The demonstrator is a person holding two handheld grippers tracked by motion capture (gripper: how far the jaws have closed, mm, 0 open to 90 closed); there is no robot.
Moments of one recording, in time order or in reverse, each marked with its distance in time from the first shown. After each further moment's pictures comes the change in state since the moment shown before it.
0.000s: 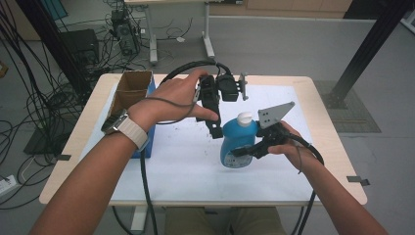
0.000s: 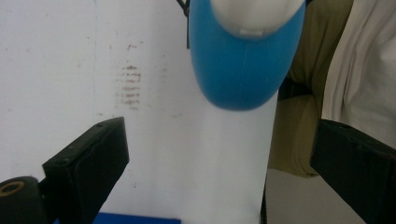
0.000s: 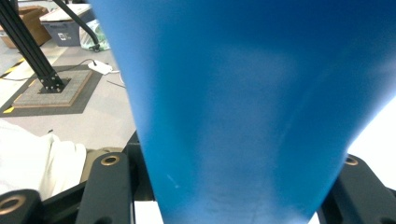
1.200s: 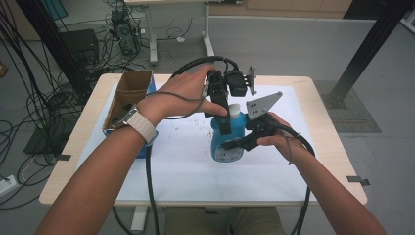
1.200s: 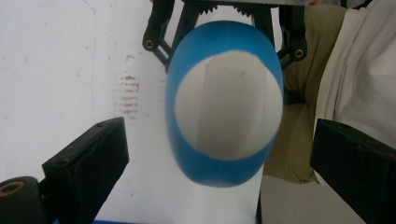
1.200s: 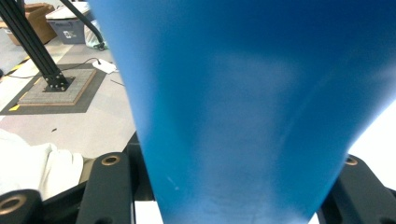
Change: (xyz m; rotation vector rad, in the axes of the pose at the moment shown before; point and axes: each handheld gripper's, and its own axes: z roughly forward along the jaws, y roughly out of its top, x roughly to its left) left arm 0.005 0.014 -0.001 -0.002 -0.022 -0.015; right arm -0.012 0.026 0.017 0.016 0.026 -0.015
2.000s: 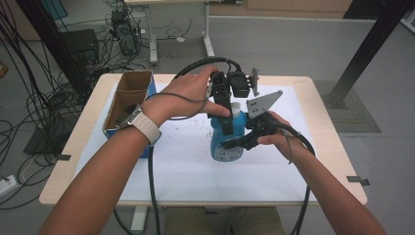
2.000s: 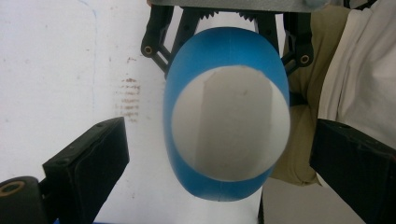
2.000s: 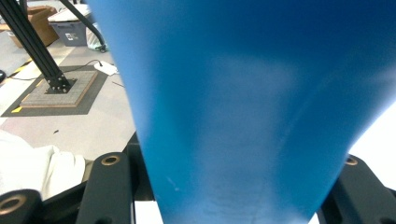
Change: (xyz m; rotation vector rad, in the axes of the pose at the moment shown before) left arm 0.000 0.004 0.003 0.002 0.007 -0.002; right arm 0.000 0.001 -0.002 -0.006 0.007 0.007
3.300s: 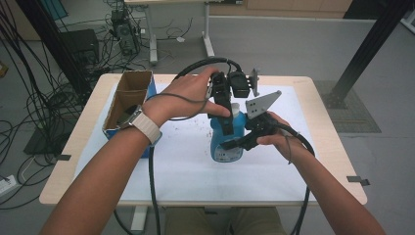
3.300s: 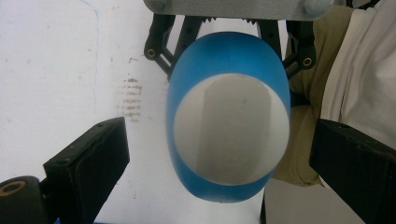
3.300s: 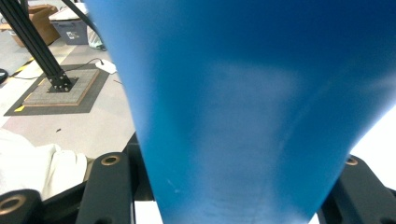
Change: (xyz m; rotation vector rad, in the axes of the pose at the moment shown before) left arm 0.001 0.000 0.002 0.003 0.007 0.001; right arm -0.001 -0.001 0.002 0.010 0.007 0.007
